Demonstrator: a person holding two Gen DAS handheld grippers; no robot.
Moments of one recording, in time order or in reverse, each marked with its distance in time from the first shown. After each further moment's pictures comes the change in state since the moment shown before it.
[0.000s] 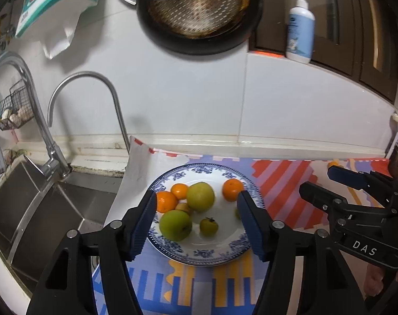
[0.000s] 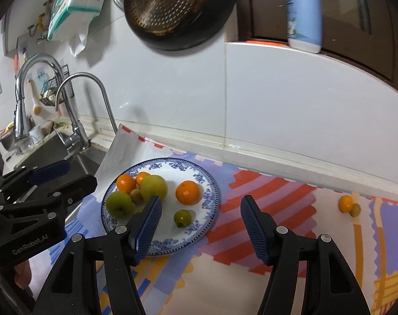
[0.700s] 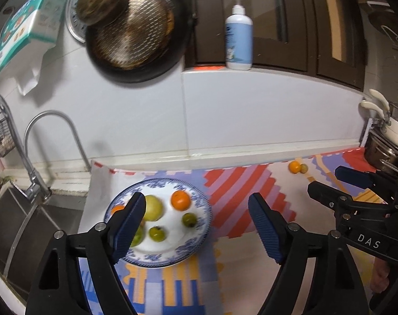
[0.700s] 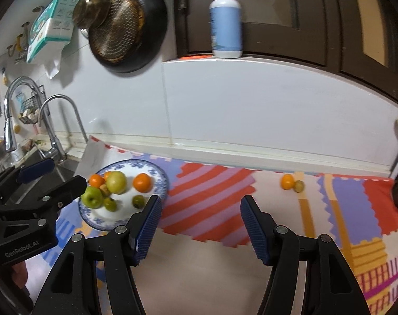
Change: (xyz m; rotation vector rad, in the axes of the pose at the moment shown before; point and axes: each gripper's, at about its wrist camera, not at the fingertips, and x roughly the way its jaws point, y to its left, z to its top) left arm -0.033 -0.080 -0.001 0.104 -0.086 -0.097; right arm -0.076 -0.066 -0.033 0.095 -0.055 -0.164
